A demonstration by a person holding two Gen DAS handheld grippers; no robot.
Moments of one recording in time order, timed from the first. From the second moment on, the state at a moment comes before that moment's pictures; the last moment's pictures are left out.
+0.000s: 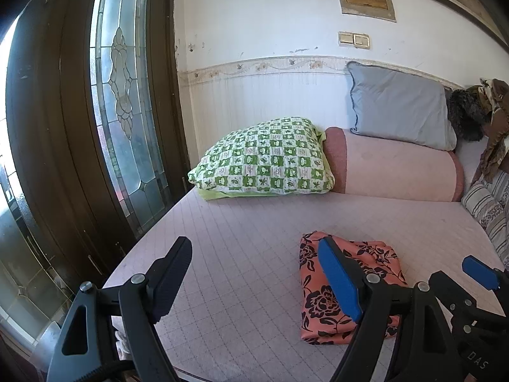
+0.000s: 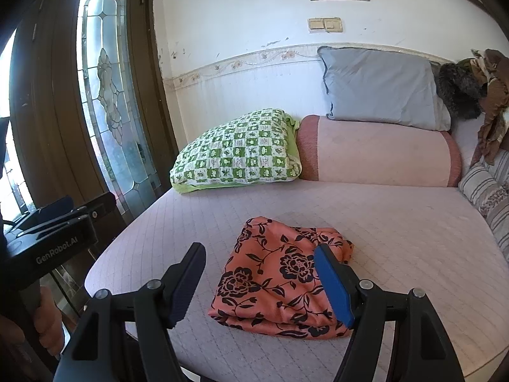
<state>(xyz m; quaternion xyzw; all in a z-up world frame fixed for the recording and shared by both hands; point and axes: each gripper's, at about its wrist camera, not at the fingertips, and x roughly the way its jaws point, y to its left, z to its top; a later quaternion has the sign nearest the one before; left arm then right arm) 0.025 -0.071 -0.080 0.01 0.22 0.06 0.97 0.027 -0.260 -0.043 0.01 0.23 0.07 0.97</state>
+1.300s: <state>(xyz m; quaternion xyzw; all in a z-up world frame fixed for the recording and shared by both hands) 0.042 -0.067 -0.080 0.00 0.23 0.04 0.97 0.048 -0.253 -0.047 0.02 0.23 0.07 0.97</state>
